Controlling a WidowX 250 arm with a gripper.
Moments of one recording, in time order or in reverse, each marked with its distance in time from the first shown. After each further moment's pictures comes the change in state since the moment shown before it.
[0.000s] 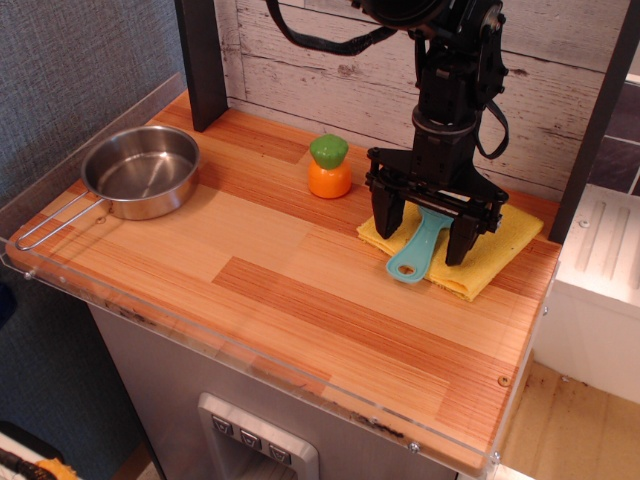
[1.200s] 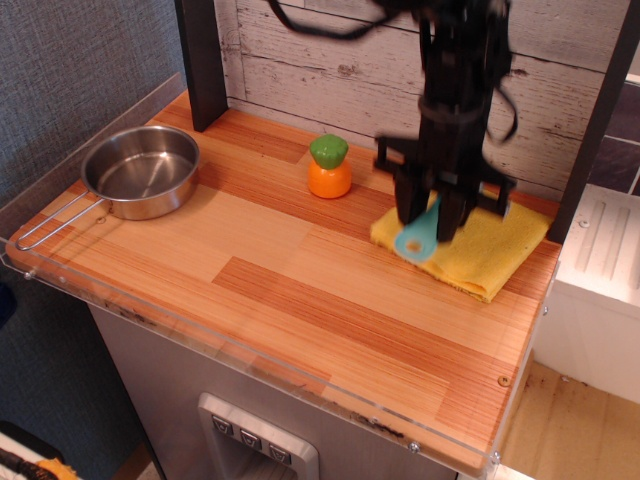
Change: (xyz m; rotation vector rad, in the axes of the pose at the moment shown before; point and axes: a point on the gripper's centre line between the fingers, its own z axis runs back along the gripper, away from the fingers) arm 0.006 -0.002 0.029 -0.005 -0.083 -0.046
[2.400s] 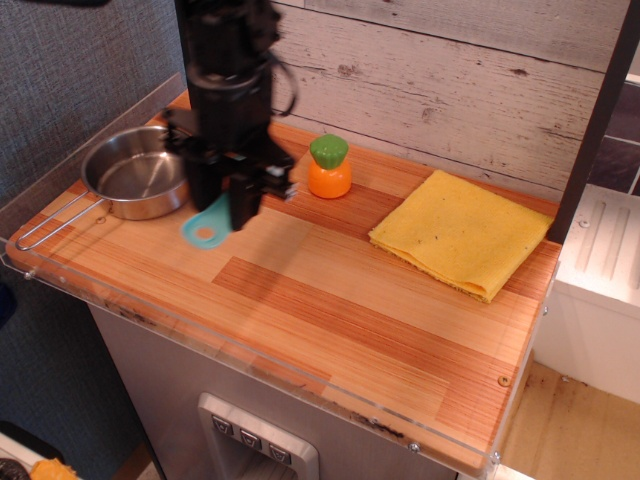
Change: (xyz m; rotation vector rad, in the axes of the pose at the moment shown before) arm -0.100 0.122 0.023 0.102 0.121 0.114
